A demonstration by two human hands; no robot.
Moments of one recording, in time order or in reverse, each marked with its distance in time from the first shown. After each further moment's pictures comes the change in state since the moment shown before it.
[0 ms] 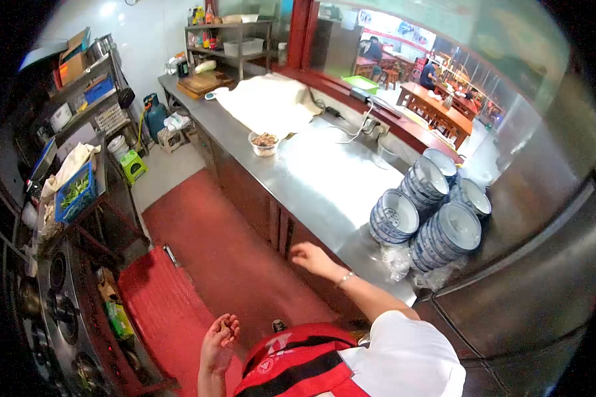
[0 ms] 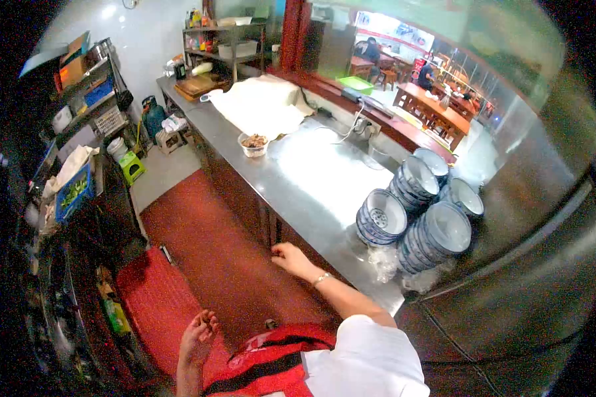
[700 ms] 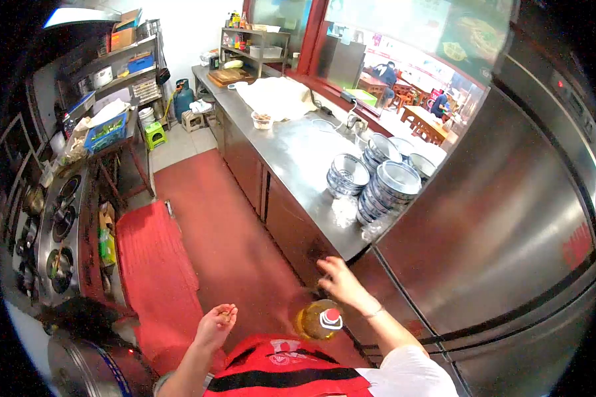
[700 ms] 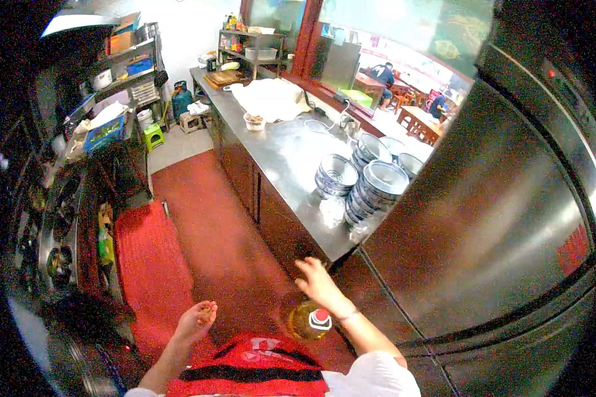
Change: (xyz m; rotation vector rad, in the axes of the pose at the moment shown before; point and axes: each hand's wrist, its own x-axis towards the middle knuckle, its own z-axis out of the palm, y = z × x) left_hand -0.285 -0.272 -0.026 -0.022 0.098 -0.078; right_hand -0.482 -0.005 -0.078 -0.277 0.088 -0.219
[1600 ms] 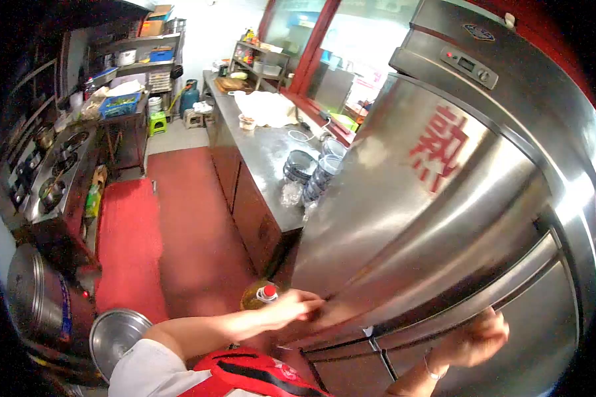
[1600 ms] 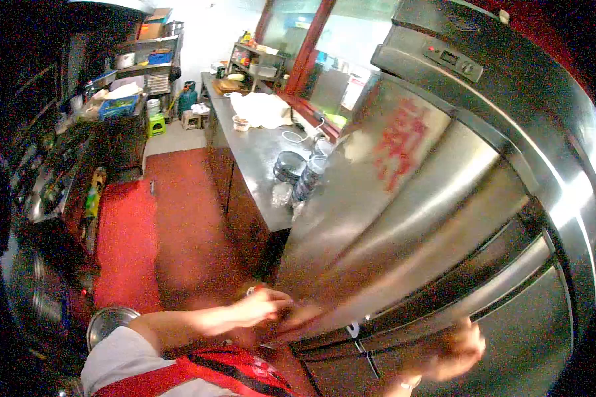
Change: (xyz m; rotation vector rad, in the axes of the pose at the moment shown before) left_hand -0.179 -0.300 0.274 0.862 -0.709 0.000; right_hand -0.396 -0.112 -0.337 0.566 1.292 -0.742
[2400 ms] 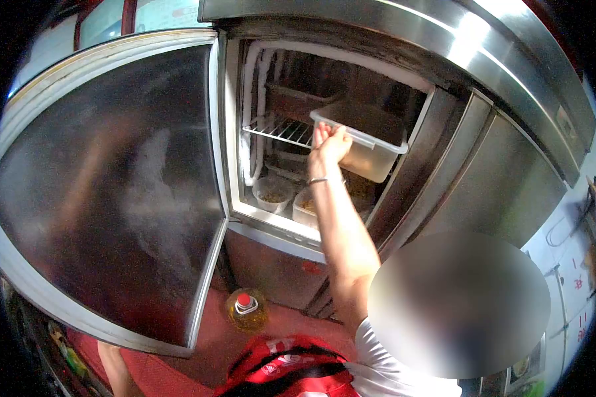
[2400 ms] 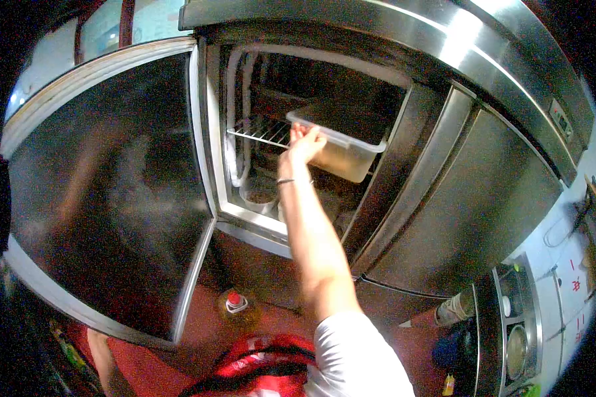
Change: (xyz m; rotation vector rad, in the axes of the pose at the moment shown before) left_hand -0.038 -0.037 -0.427 -0.543 0.378 0.270; right_hand 0.018 0.346 0.011 -0.080 0.832 0.449
